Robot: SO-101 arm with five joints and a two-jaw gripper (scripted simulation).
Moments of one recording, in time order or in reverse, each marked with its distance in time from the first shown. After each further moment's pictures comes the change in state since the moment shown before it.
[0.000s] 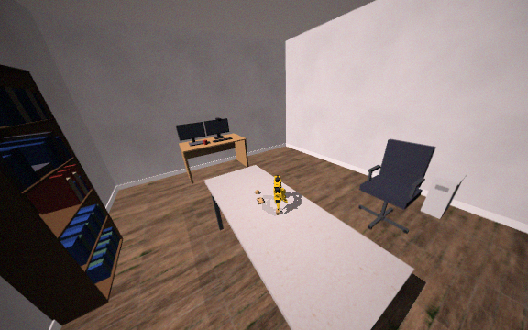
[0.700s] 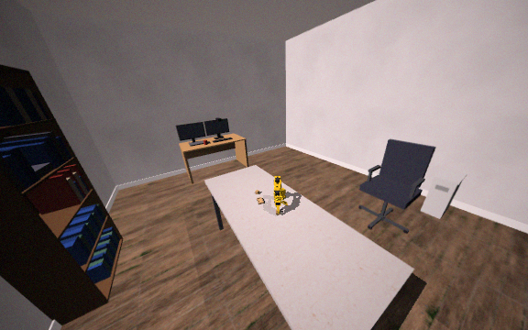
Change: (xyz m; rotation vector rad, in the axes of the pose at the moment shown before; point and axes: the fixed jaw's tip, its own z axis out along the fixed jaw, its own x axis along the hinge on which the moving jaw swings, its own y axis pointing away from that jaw) arm 0.000 0.000 0.027 -0.003 0.000 0.000
